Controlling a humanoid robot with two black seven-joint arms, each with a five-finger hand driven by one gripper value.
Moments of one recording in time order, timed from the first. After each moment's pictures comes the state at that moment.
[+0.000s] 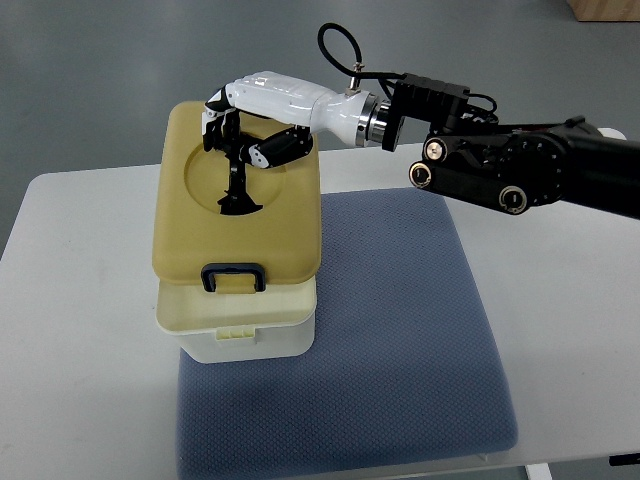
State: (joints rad) left arm 0.05 0.00 0.02 -0.22 -0.07 -0.07 0.14; right arm 1.40 -0.24 -0.02 1.01 -1.10 -0.18 0.53
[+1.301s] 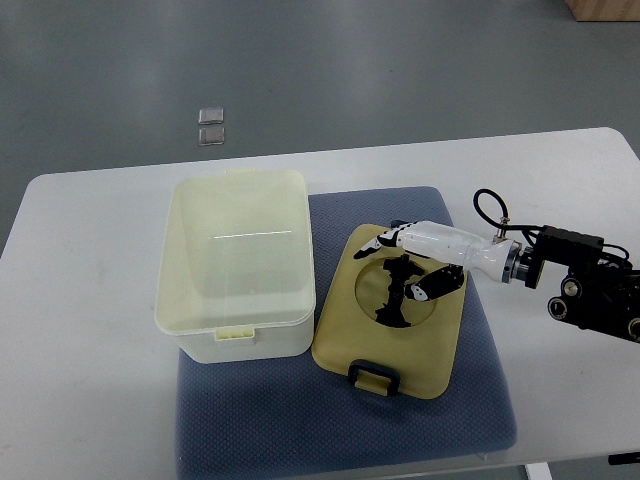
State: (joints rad) left arm 0.05 0.00 0.02 -0.21 -0.07 -0.07 0.14; right arm 0.89 -0.53 -0.03 1.10 -1.25 -0.24 0.61
